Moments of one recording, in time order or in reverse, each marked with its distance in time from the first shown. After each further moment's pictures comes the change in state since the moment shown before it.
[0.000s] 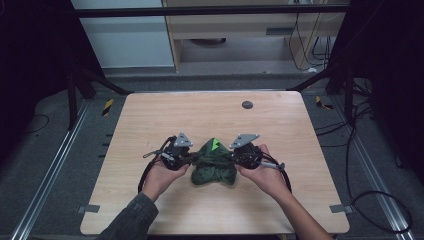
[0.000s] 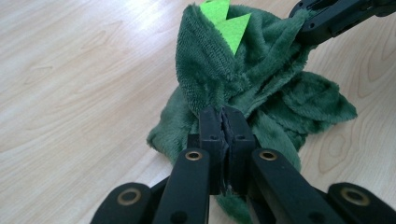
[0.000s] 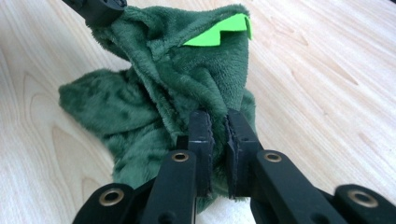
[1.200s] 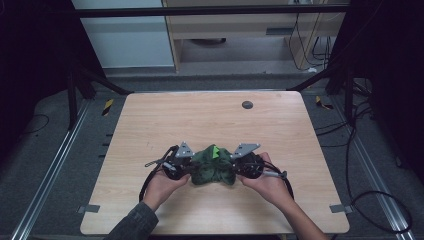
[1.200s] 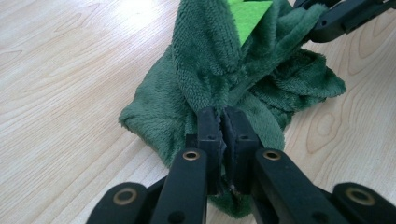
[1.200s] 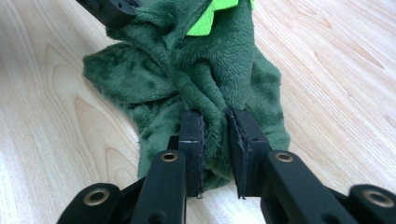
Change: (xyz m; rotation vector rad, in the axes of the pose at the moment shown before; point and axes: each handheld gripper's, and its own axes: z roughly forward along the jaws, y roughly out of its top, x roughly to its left) left arm -0.015 -0.019 0.007 0.000 -0.013 0.022; right arm 0.016 -0.018 -0.005 0.021 0.023 -0.021
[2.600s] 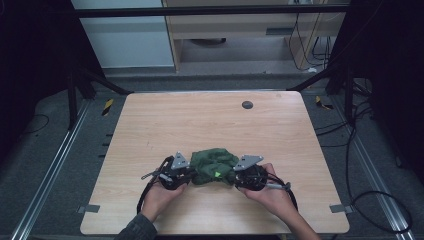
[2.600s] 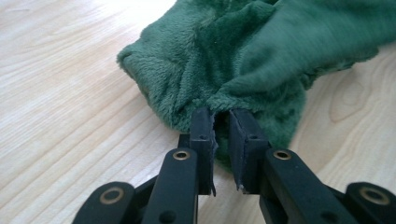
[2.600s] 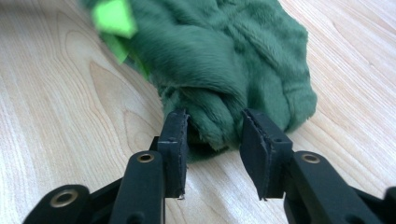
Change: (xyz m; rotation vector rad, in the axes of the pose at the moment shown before) left arm -0.005 -0.036 0.007 -0.021 0.071 -0.033; right arm 0.017 -0.027 -0.004 0.013 -0.008 -0.004
